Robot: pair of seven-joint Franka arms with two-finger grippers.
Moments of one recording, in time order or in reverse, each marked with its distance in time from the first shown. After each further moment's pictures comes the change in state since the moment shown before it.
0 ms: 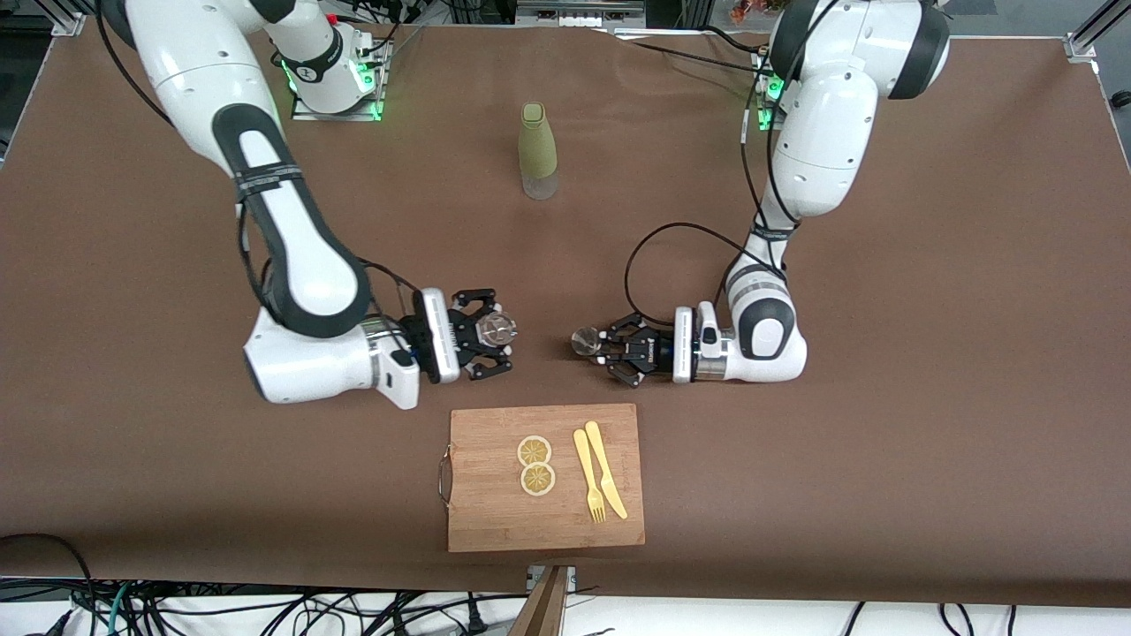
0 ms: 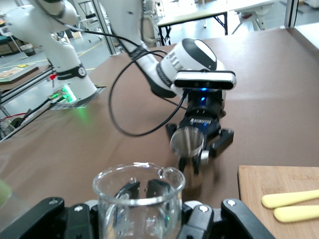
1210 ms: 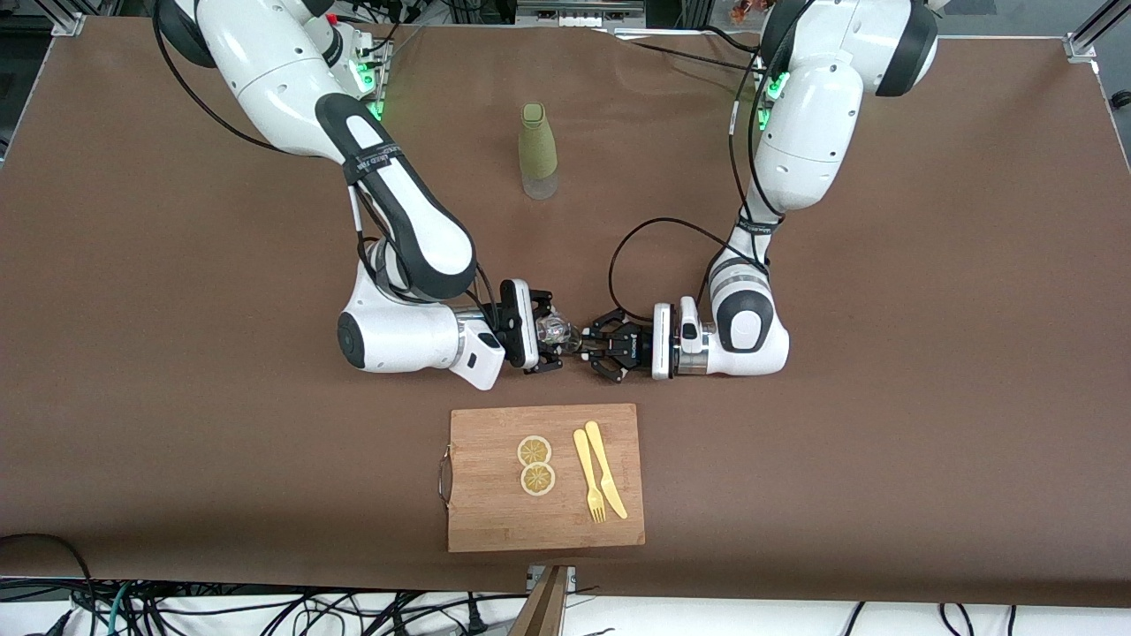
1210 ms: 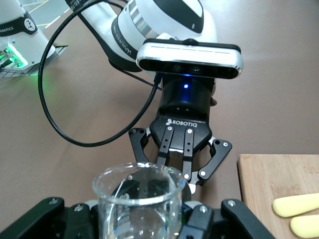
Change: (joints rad) left arm -0.081 -0.005 -0.018 0.017 0.000 0.160 -0.079; right arm 0.202 0.045 0.011 -0.001 -0.130 0.333 0.158
